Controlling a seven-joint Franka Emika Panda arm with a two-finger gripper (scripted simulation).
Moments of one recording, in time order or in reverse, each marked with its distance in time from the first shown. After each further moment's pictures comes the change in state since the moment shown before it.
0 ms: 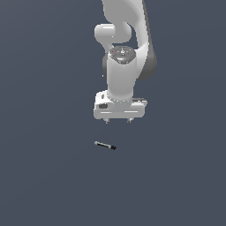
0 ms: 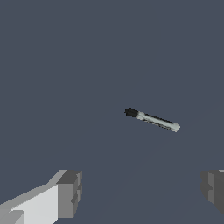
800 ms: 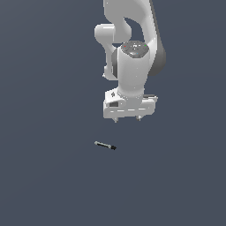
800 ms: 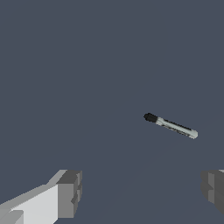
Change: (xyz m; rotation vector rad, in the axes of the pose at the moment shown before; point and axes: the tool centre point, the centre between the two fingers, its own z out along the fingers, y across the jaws) arm 0.004 -0.038 -0.012 0.030 0.024 -0.049
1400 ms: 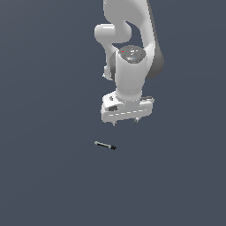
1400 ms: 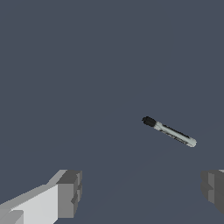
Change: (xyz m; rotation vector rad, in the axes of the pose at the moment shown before) arm 0.003 0.008 0.010 -0.006 -0.006 -0.090
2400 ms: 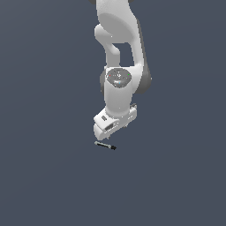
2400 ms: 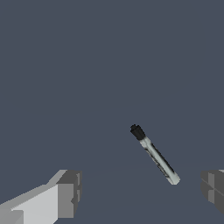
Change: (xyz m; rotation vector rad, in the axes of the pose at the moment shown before) arm 0.008 0.042 0.051 -0.010 -0.032 -0.449
